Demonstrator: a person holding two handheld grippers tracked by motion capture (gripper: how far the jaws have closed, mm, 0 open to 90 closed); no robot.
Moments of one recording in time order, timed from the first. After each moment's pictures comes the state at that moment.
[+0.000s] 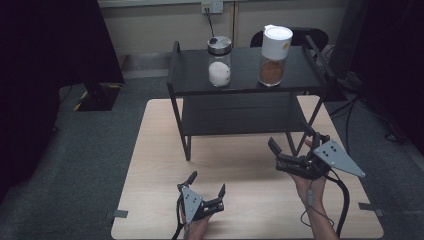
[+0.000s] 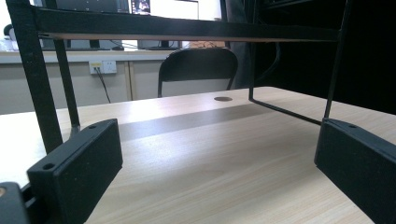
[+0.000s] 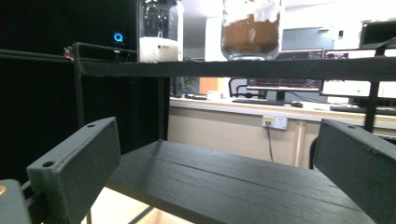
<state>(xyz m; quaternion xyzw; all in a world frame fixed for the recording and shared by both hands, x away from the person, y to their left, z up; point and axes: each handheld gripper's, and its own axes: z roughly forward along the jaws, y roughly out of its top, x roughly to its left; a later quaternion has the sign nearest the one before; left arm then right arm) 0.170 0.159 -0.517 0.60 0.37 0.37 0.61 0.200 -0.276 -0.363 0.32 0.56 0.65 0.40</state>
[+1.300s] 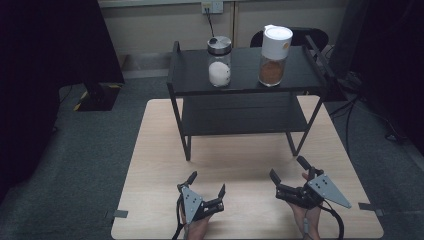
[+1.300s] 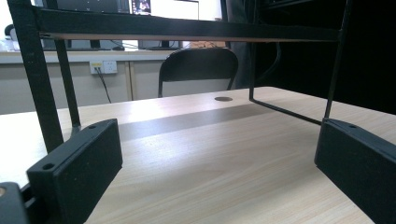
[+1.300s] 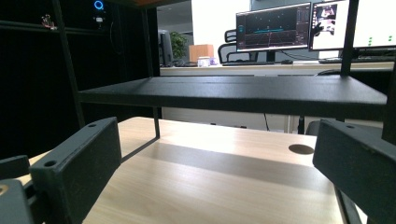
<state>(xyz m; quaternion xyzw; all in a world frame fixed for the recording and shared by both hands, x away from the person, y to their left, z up) 0.169 0.158 -0.517 0.59 0.37 0.37 0.61 0.170 -0.287 -0.456 0.38 0.57 0.63 0.37</state>
